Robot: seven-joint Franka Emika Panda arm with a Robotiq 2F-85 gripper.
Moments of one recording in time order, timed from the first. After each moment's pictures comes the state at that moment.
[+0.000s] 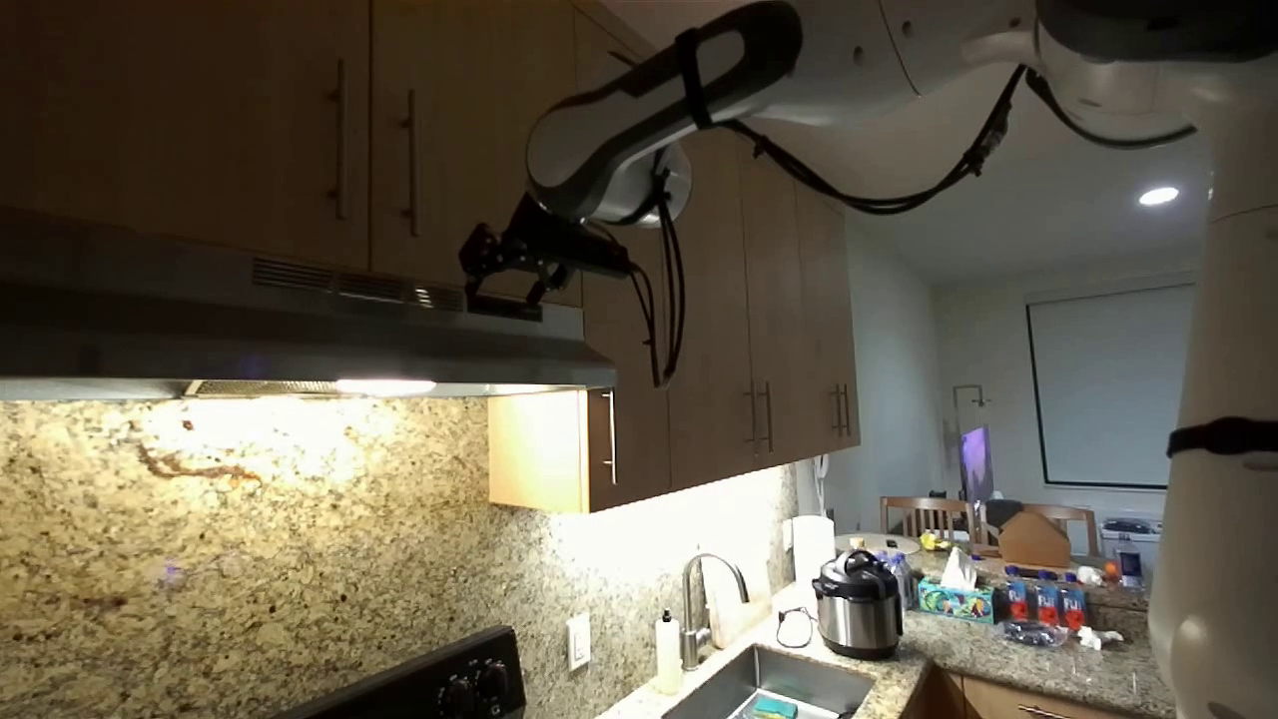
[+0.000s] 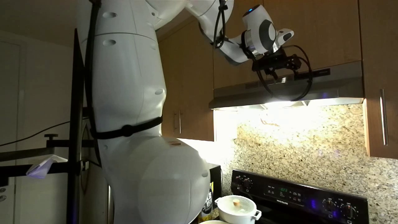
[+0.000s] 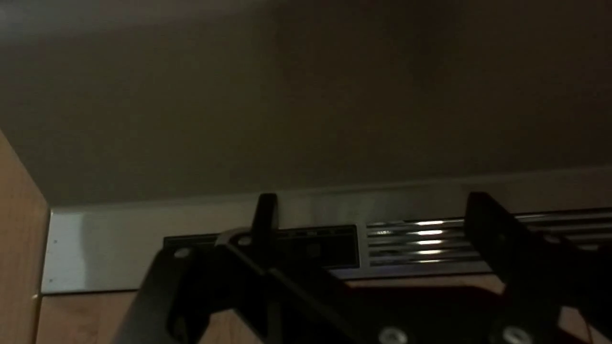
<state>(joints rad) 0.03 -0.19 0.10 -1.88 -0.10 2.66 0.21</state>
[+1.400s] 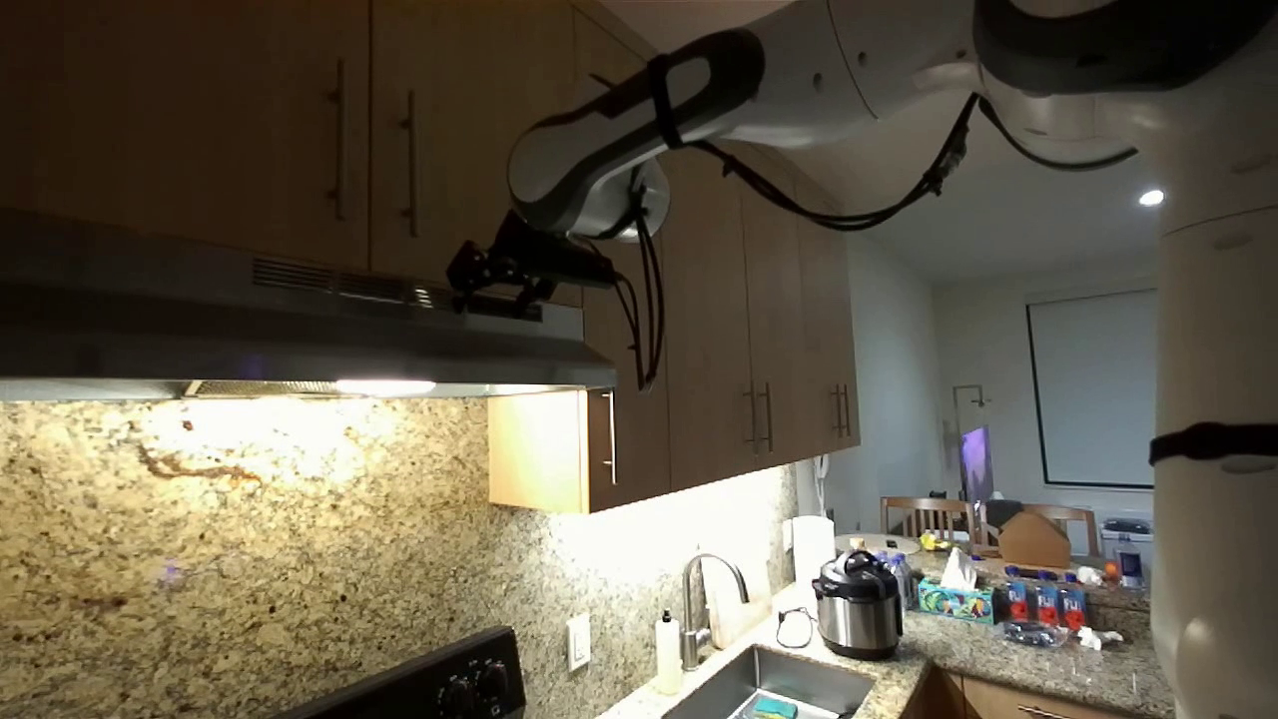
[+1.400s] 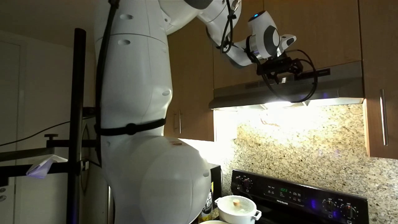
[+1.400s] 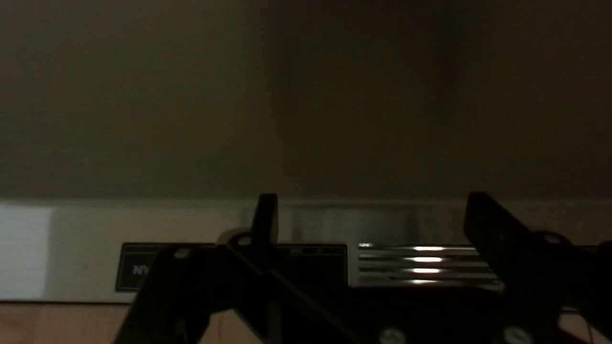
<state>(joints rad) 0.05 -0.10 0.09 -1.80 -0.08 2.65 0.10</state>
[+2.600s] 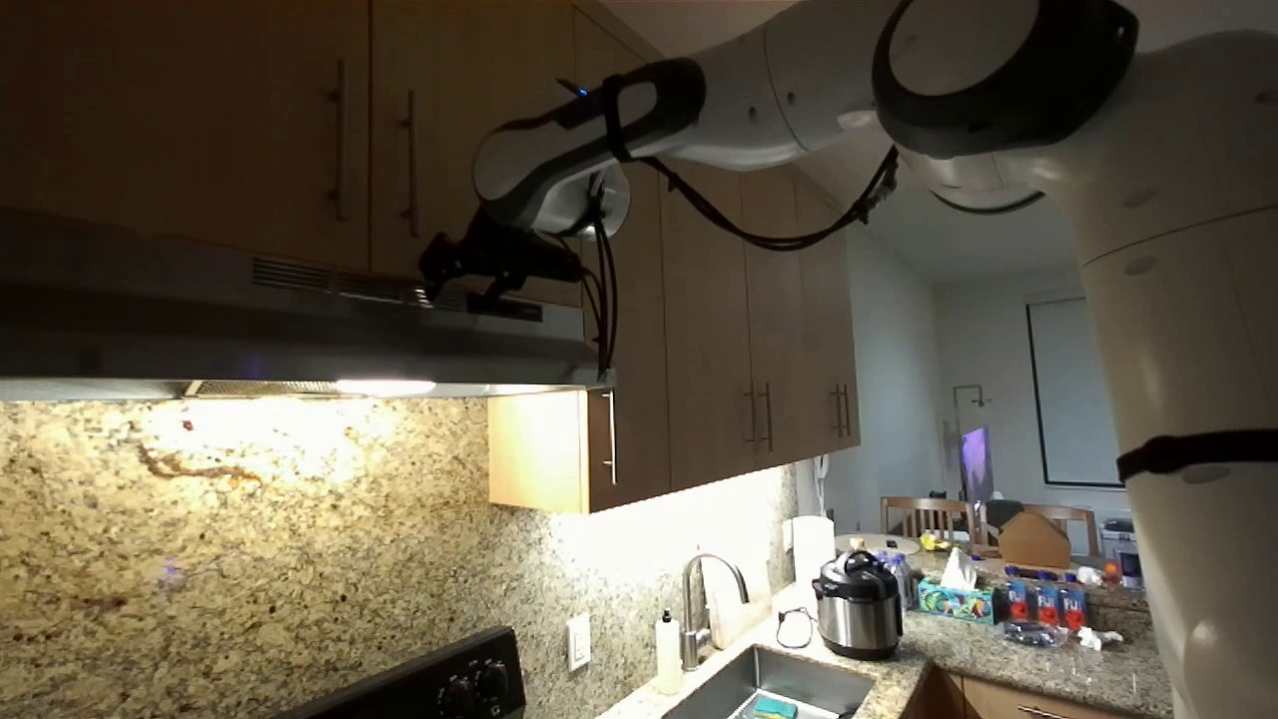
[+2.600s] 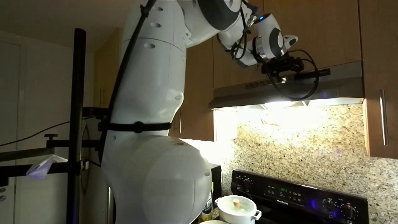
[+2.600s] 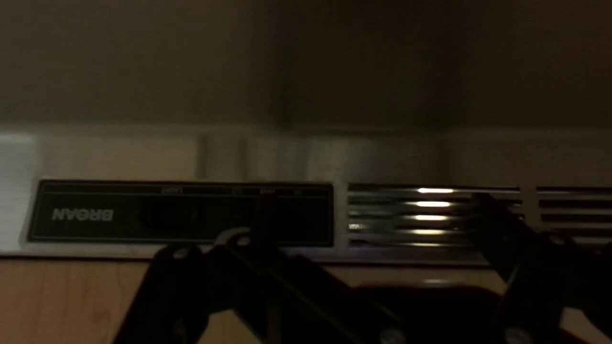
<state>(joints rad) 0.07 0.08 0.09 -1.55 -0.08 2.61 0.07</state>
